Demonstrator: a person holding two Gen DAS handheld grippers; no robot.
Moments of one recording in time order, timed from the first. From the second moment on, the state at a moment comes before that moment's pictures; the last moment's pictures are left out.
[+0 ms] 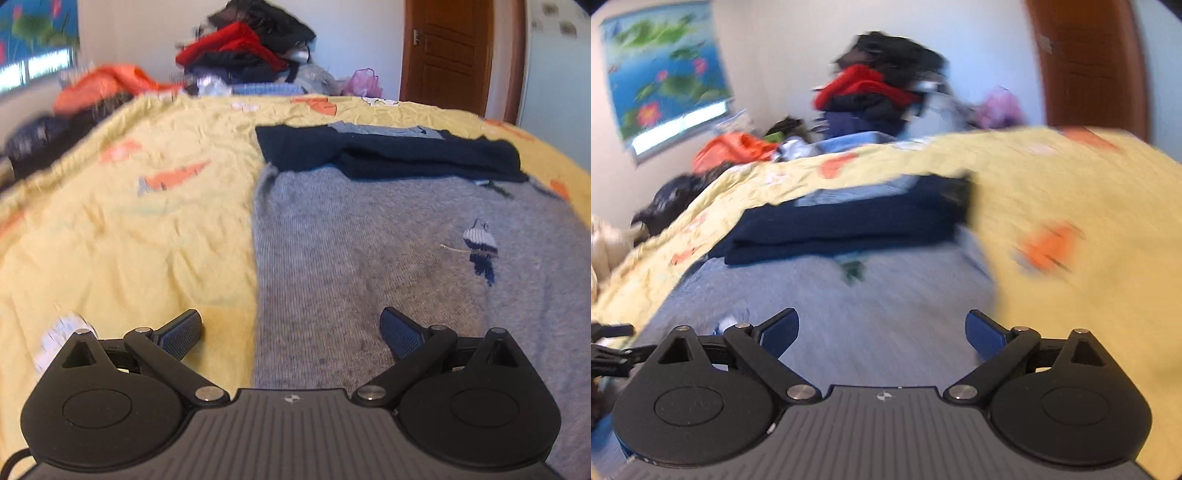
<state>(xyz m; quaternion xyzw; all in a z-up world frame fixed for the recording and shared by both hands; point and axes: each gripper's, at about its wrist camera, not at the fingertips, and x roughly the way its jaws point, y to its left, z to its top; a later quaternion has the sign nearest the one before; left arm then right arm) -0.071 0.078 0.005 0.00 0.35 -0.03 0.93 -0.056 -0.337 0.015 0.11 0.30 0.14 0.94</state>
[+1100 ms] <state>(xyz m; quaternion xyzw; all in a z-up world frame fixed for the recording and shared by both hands) -0.075 0.090 0.011 -0.05 0.37 -0.10 0.92 -0.101 -0.425 -0.021 0.34 0.41 0.17 0.83</state>
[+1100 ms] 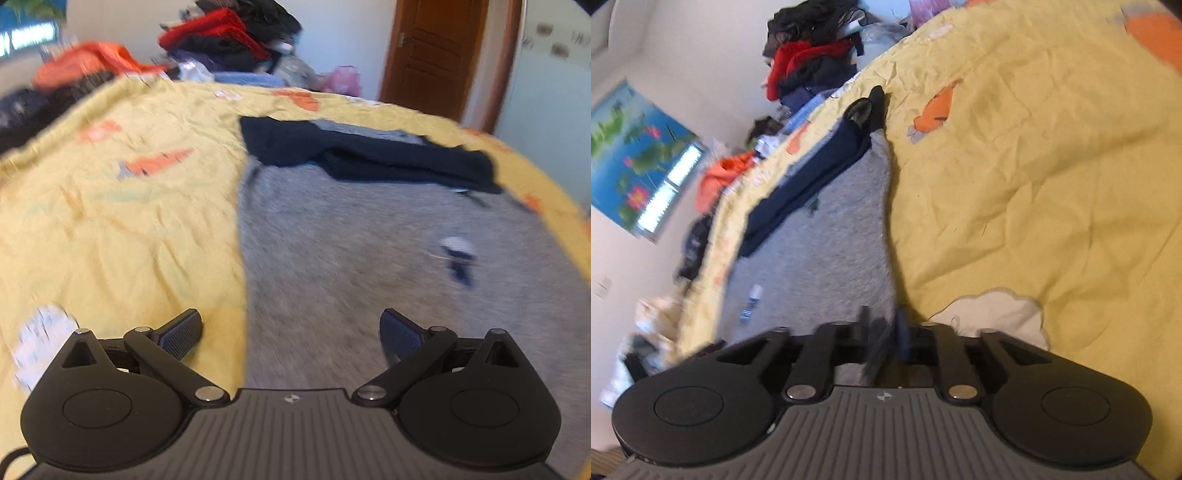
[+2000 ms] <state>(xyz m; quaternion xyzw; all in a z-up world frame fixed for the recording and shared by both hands) -0.100 0.157 -0.012 -0.29 0.47 -0.24 0.80 -0.142 -0.438 -0.017 0.40 0.46 0.27 0.75</state>
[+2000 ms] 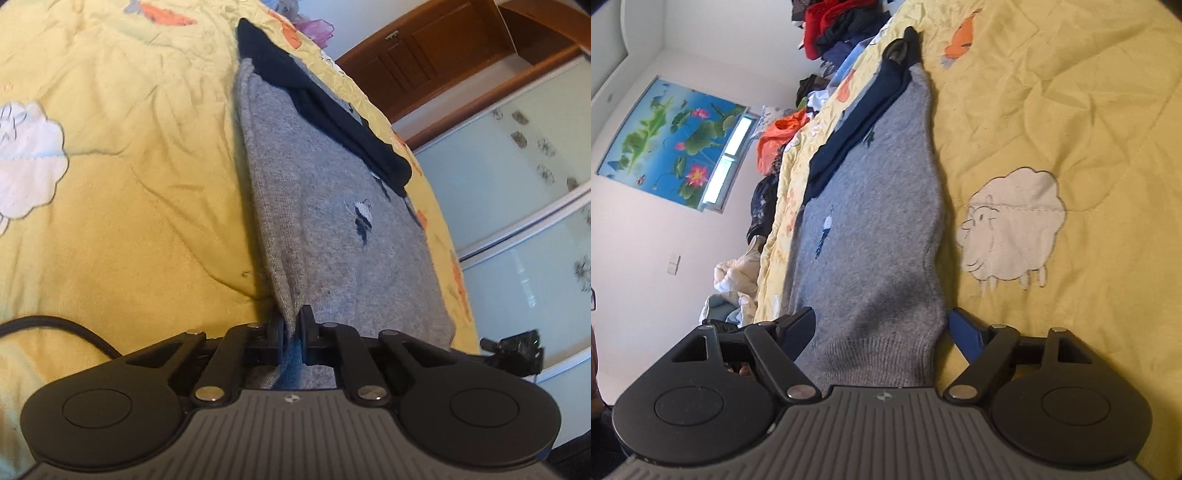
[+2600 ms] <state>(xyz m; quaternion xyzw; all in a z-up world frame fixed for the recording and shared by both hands) -0.100 0.161 -0.019 -0.31 0.46 -0.24 0.80 -0.120 -0.416 -0.022 0.40 0.43 0.28 0.76</state>
